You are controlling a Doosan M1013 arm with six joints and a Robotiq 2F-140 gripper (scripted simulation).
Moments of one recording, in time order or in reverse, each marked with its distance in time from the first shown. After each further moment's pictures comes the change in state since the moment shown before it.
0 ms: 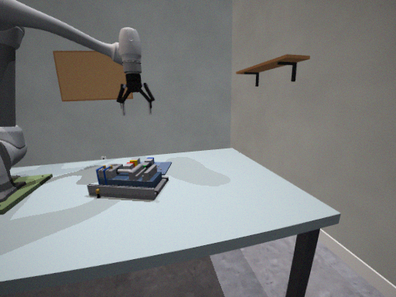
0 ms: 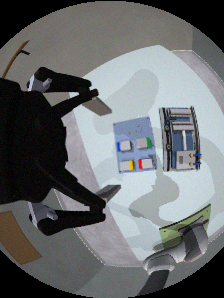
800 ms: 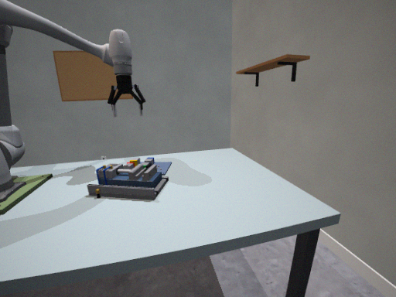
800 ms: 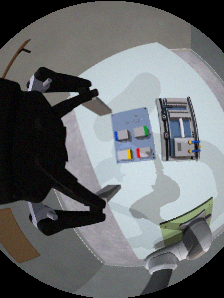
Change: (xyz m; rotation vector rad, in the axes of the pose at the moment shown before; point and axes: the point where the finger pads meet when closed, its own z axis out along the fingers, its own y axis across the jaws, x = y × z) arm 0.003 0.050 0.006 0.000 0.000 0.000
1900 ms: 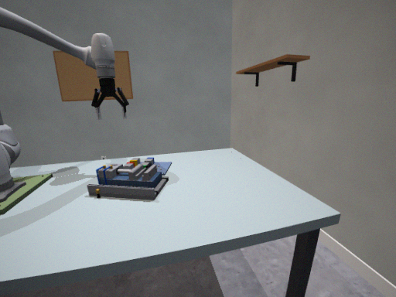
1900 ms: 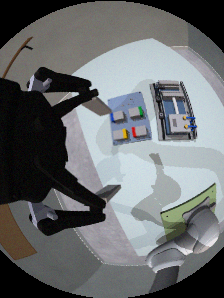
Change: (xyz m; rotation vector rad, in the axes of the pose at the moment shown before) arm 0.005 0.092 0.011 0.000 0.001 0.000
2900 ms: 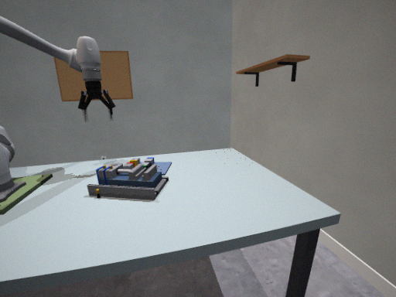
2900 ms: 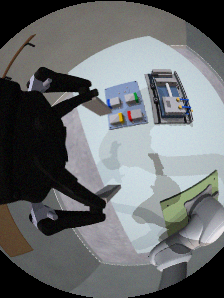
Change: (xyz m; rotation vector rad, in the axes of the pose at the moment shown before) arm 0.004 0.078 0.009 0.005 0.009 -0.003
